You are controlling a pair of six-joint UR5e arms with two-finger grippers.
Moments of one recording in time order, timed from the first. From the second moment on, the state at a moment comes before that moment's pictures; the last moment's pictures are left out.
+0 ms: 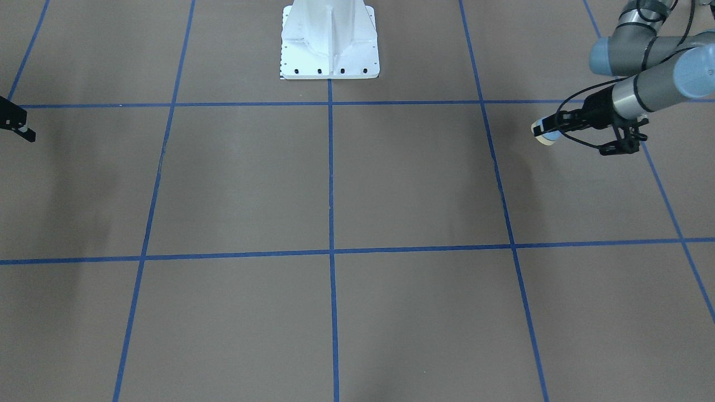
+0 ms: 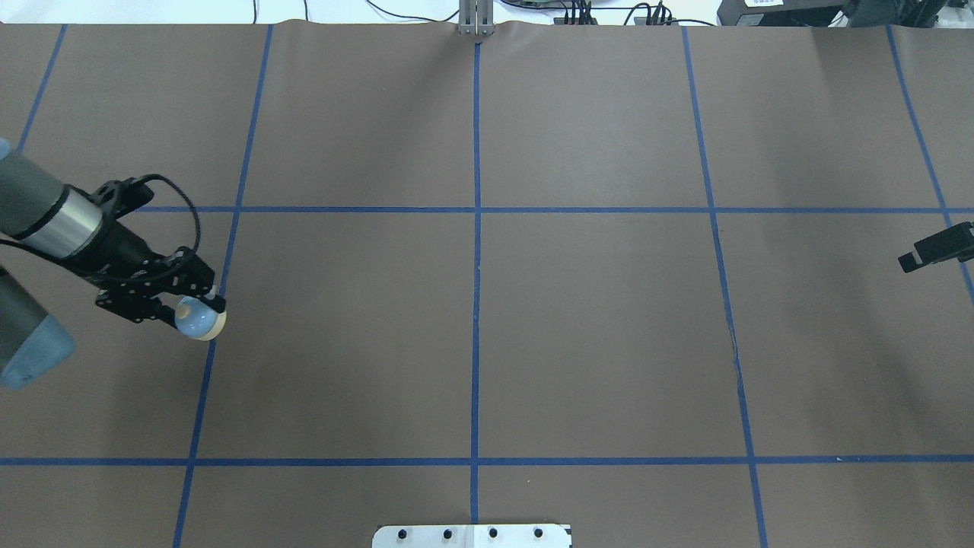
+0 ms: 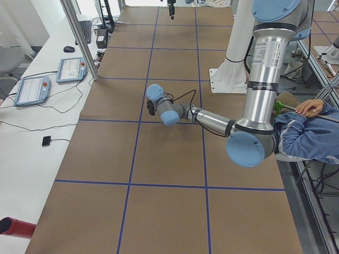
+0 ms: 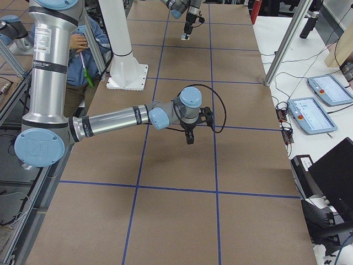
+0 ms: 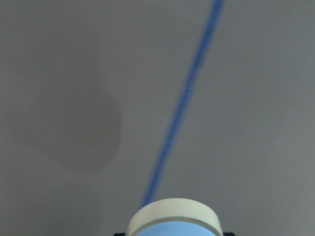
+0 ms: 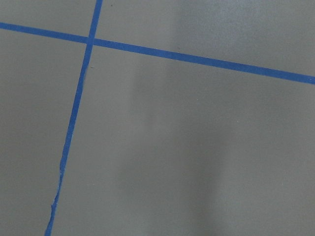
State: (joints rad) left arm -0.86 -1.78 -1.67 -2.15 -2.60 -1.36; right arm 1.20 -1.71 1.92 -1.35 2.41 0.36
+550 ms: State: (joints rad) left arm -0.69 -2.26 -1.56 -1.68 -2.40 -1.41; right arm 1.18 -1.68 1.89 -1.34 2.40 0.36
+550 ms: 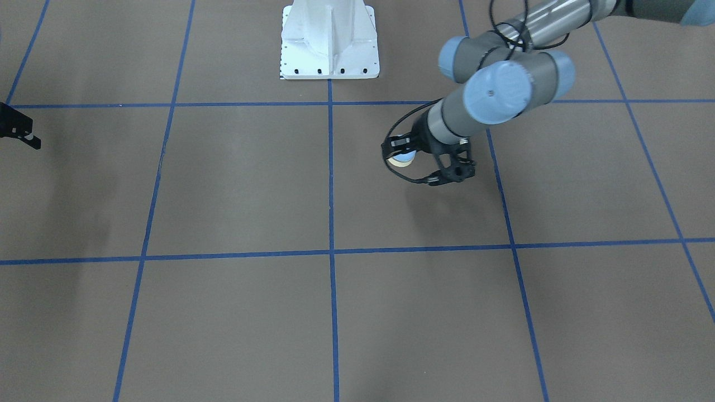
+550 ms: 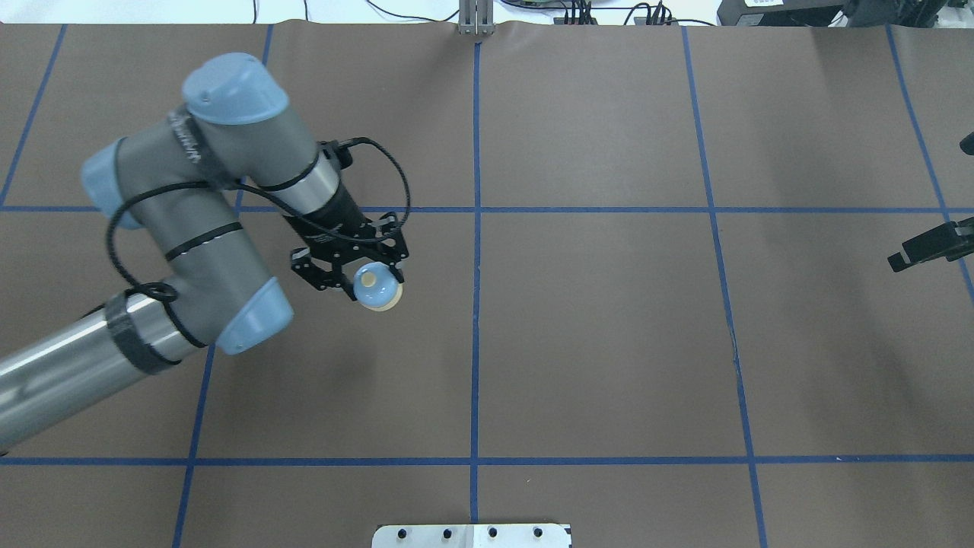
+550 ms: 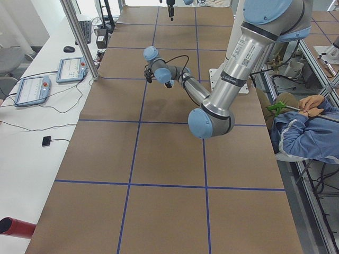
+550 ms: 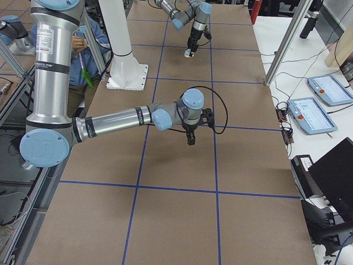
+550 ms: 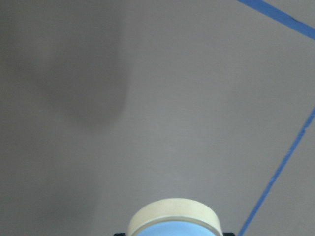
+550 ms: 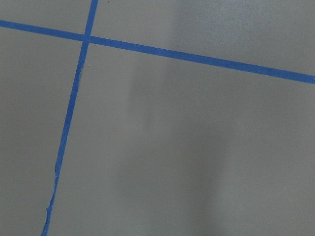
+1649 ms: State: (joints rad) left arm -0.57 -2.60 -1.12 -1.65 -2.24 -1.42; right arm 1.16 -1.64 1.85 -1.34 2.40 0.38
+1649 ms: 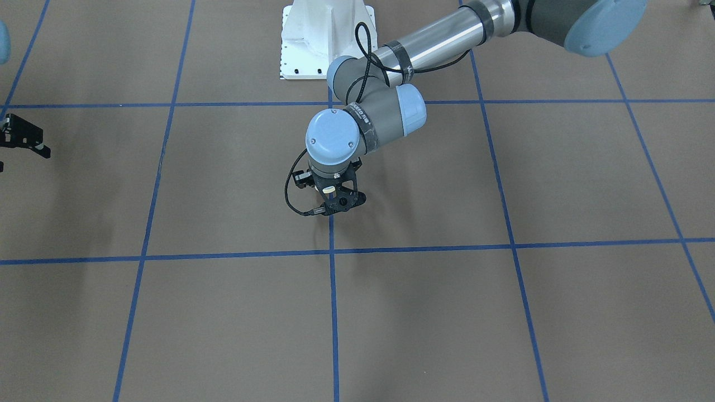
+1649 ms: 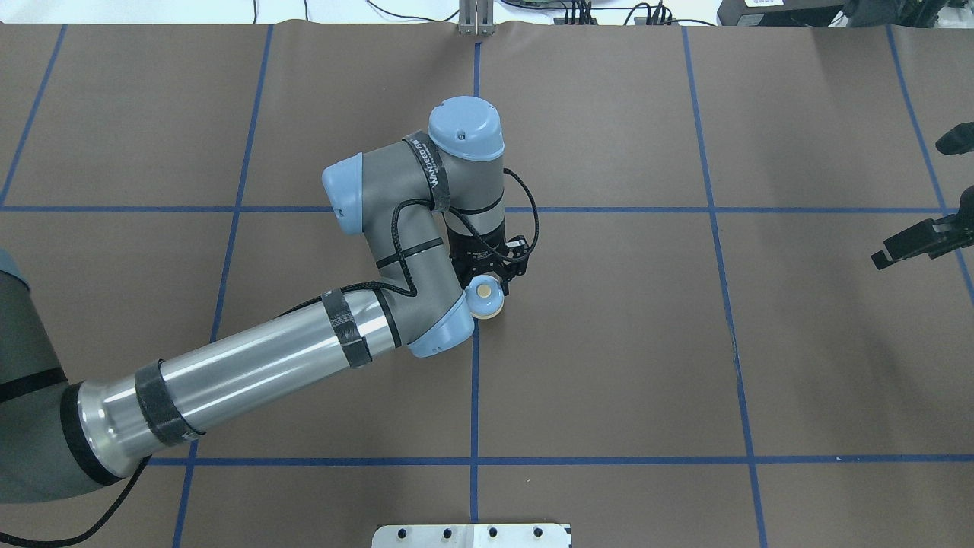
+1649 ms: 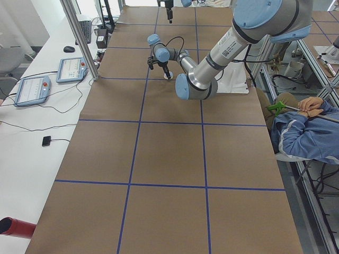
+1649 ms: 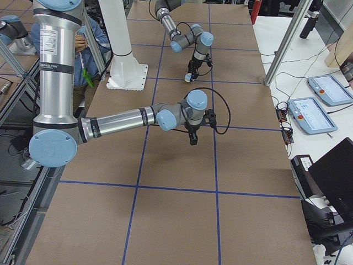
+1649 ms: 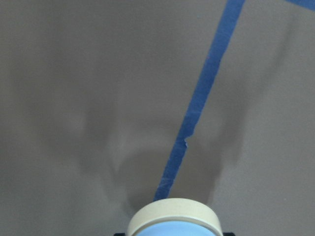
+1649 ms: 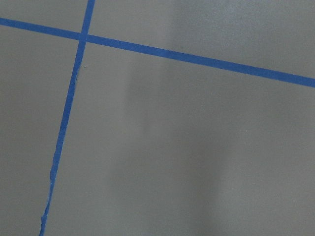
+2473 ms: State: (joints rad) left arm -0.57 -2.60 -1.10 -1.66 -2.24 -1.41; right arm 1.15 -1.63 1.85 -1.34 2.40 0.39
